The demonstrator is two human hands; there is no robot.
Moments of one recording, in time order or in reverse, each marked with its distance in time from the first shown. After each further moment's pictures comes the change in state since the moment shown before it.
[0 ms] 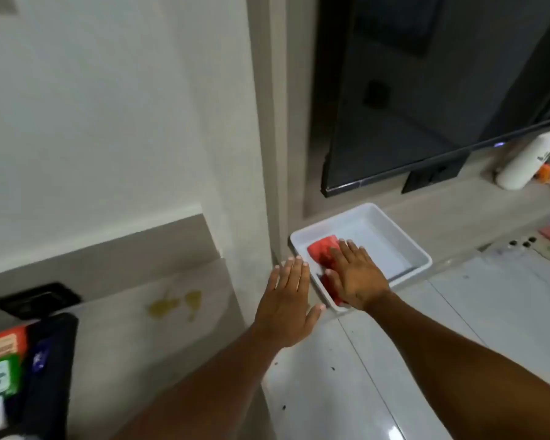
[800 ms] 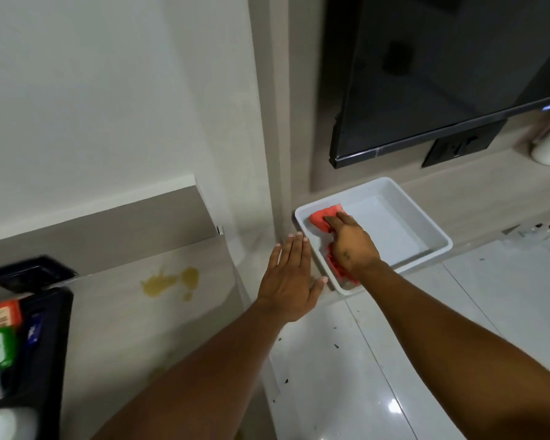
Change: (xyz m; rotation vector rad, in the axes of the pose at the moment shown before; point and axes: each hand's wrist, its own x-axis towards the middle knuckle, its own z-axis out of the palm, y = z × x) left_hand 0.027 -0.008 0.032 -0.054 -0.092 -0.100; right_hand 0.051 -0.010 0.018 0.596 0.075 0.216
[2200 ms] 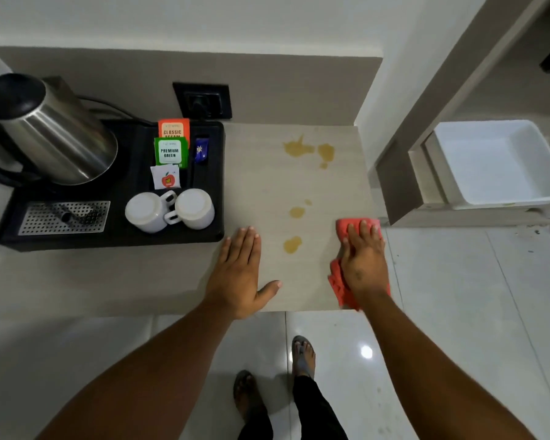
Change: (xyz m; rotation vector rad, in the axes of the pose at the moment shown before) left_hand -0.417 -0.172 0.050 -0.025 -0.038 -0.322; right_hand -0.280 -0.108 0.216 -0.324 -0.028 -0.100
